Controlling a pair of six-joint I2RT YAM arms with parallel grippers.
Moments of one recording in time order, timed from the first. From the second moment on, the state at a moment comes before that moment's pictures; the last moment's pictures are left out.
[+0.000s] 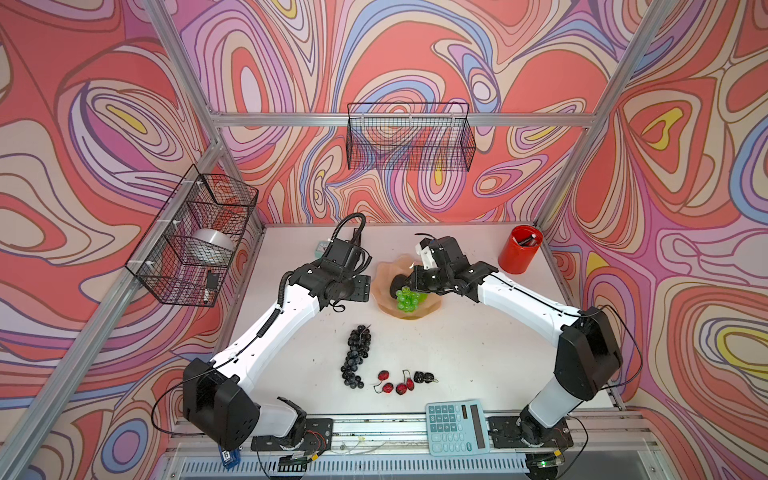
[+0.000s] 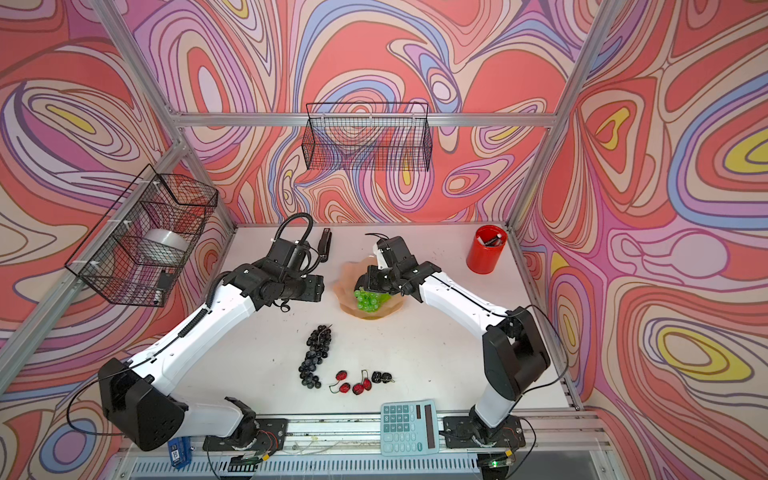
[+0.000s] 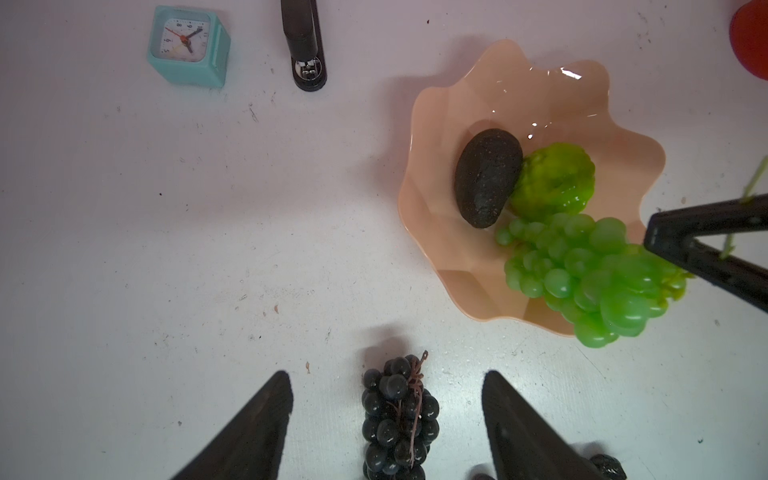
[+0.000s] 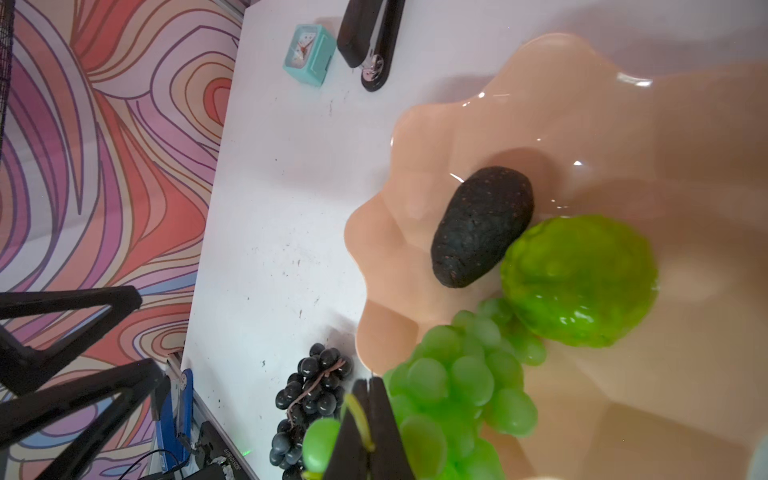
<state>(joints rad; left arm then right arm) -0.49 1.38 1.29 -0.88 -0.12 -0.34 0.58 1.66 1.31 -0.41 -0.30 0.62</state>
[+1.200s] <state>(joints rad) -0.49 1.40 1.29 -0.89 -0.12 -0.34 0.35 1.79 1.20 -0.28 -0.38 0.45</state>
